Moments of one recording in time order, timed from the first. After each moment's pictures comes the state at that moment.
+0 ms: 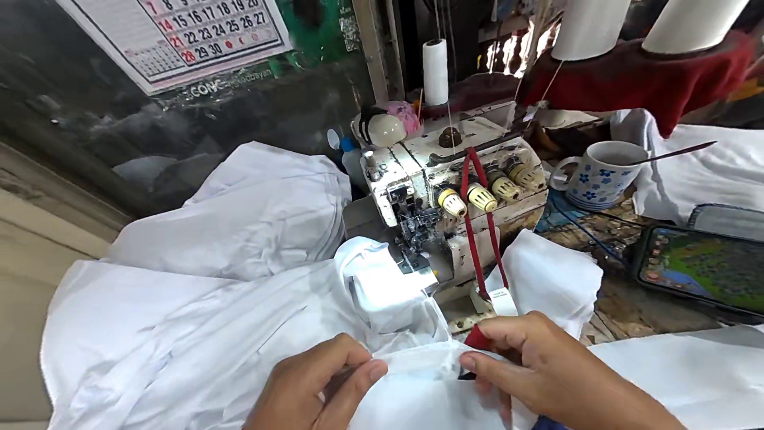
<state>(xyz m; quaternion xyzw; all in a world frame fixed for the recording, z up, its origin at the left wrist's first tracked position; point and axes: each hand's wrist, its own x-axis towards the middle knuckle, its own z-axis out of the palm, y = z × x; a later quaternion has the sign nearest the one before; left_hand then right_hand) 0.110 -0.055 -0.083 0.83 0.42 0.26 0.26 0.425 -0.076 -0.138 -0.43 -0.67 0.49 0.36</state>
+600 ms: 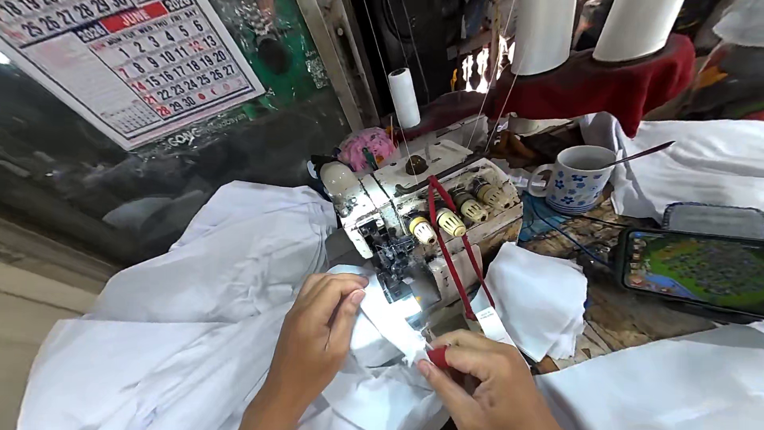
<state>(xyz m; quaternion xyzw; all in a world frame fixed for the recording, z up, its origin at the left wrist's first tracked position) 0.143 0.052 -0.095 0.86 0.36 0.36 0.05 0.367 -0.071 -0.166 -0.54 -0.64 0.21 0.51</state>
